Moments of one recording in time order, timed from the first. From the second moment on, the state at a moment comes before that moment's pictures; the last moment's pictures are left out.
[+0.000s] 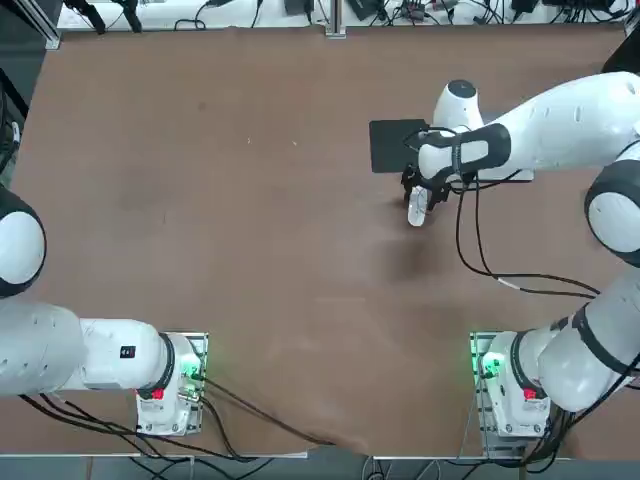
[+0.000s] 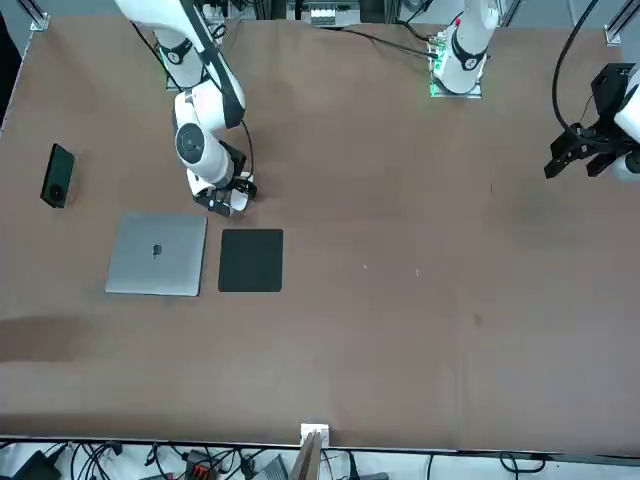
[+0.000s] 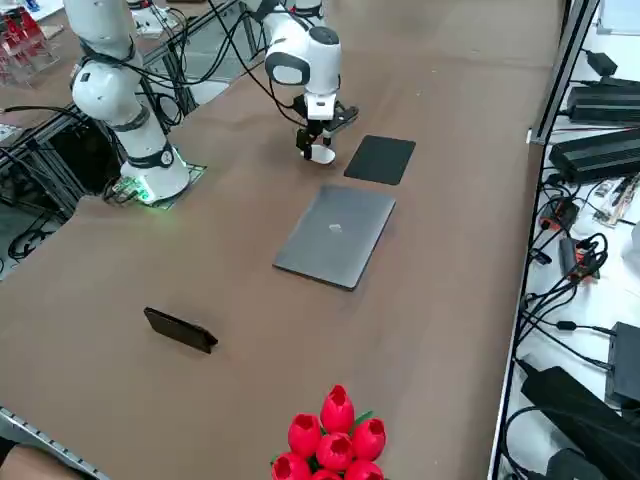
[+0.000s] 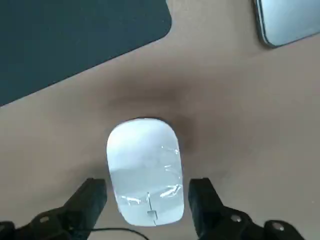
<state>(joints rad) 0.46 0.30 0.04 -2.35 0.23 2.49 0.66</state>
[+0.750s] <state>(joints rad) 0.46 0.33 0.04 -2.35 0.23 2.53 0.66</state>
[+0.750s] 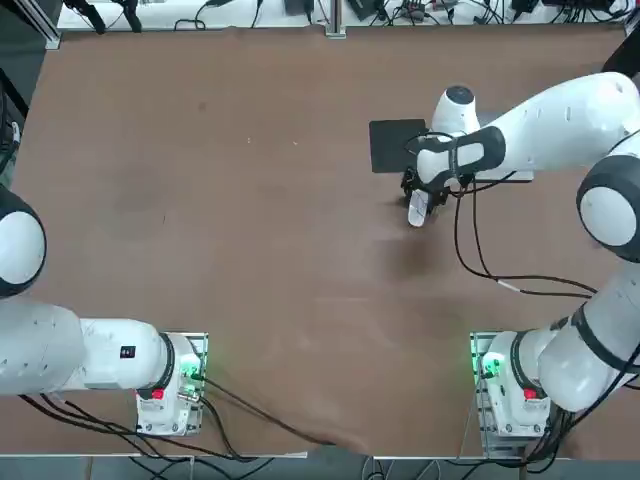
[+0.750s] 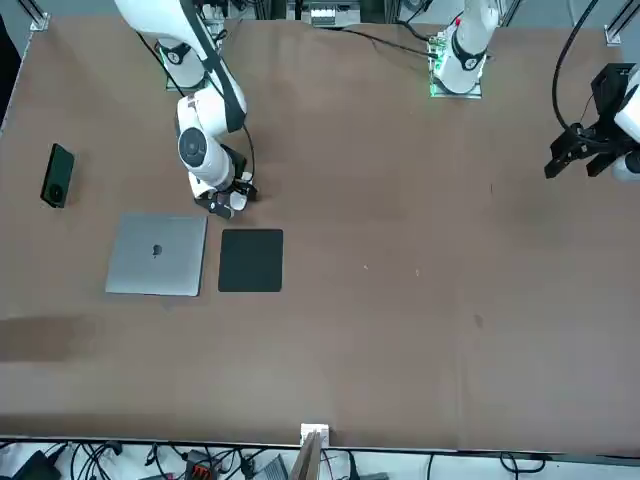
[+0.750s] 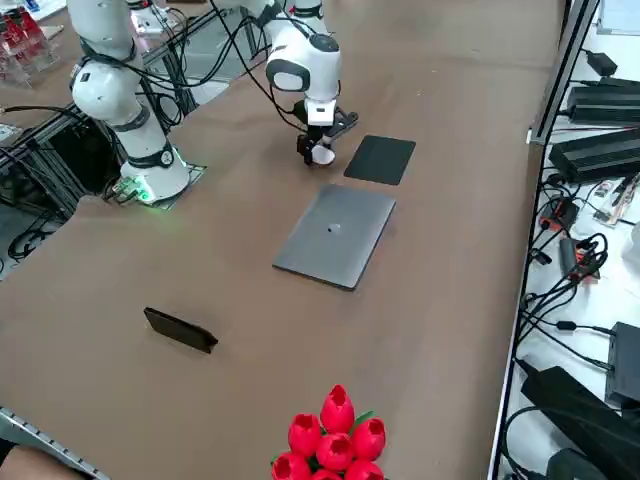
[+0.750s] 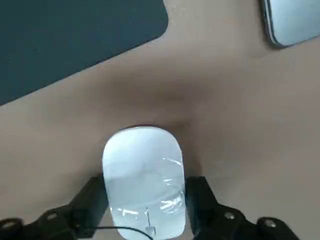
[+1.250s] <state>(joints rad) 0.46 0.31 0.03 -2.25 0.23 2.41 0.69</state>
